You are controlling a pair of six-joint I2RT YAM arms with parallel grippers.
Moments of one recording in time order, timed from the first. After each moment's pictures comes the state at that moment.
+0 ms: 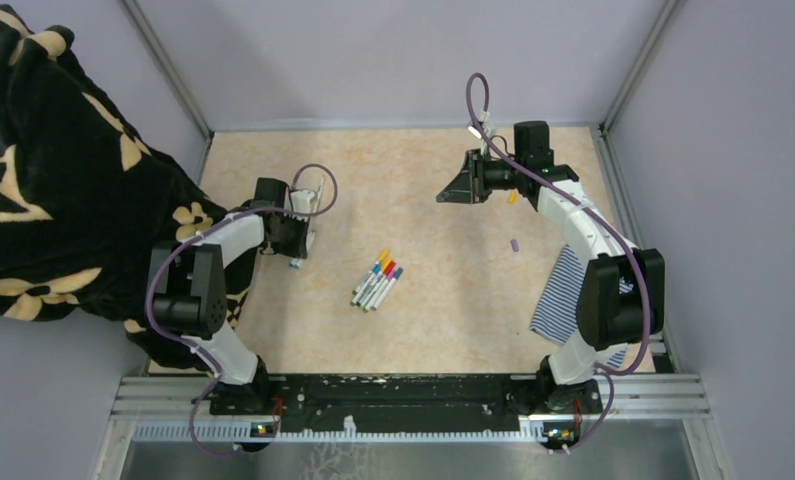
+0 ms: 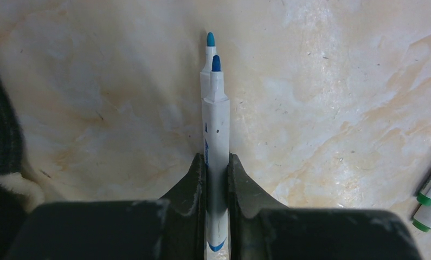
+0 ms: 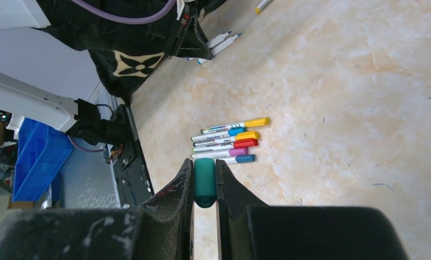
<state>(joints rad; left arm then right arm) -0.11 1.68 0.98 -0.41 0.18 0.22 0.20 1.60 1.30 -0.34 -1.03 0.12</state>
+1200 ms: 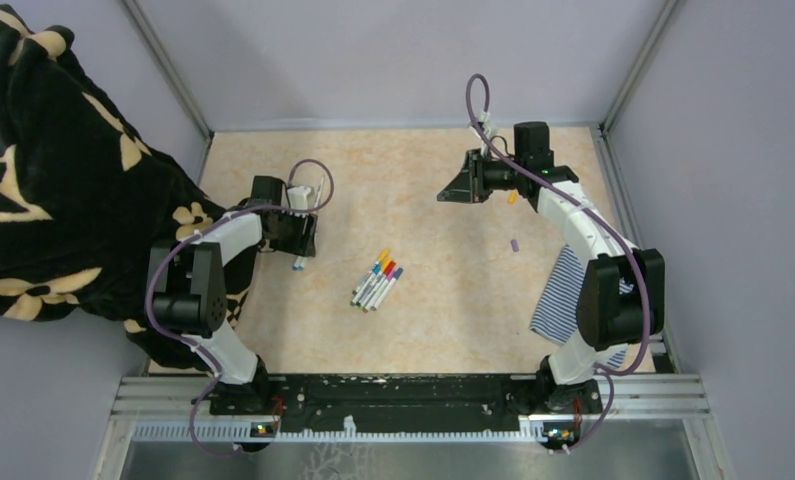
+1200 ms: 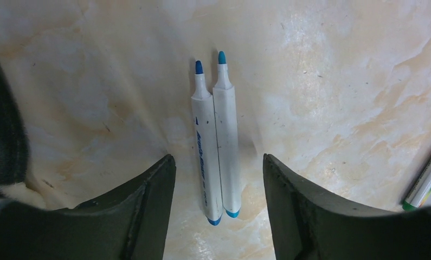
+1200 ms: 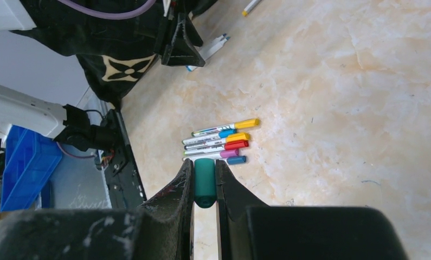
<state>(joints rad) -0.09 1.70 0.99 -0.38 0.21 0.19 0.20 1.60 1.30 -0.32 -1.00 0.12</state>
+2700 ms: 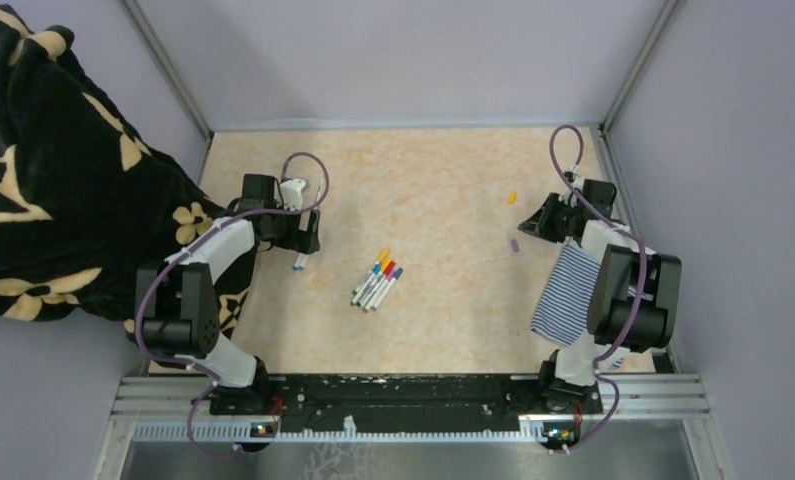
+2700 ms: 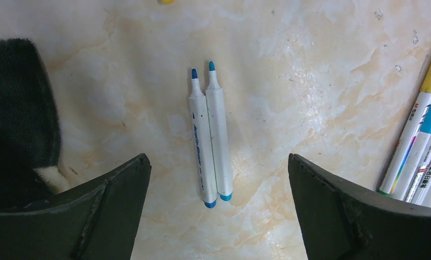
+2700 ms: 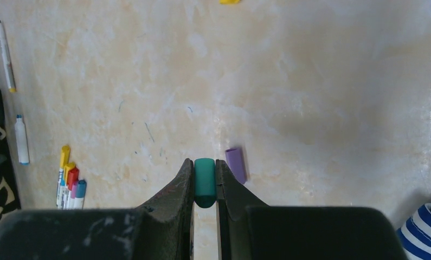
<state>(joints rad) -0.08 1.57 0.96 -0.36 0.25 0.19 -0.23 1.58 0.88 -0.14 -0.57 0.26</state>
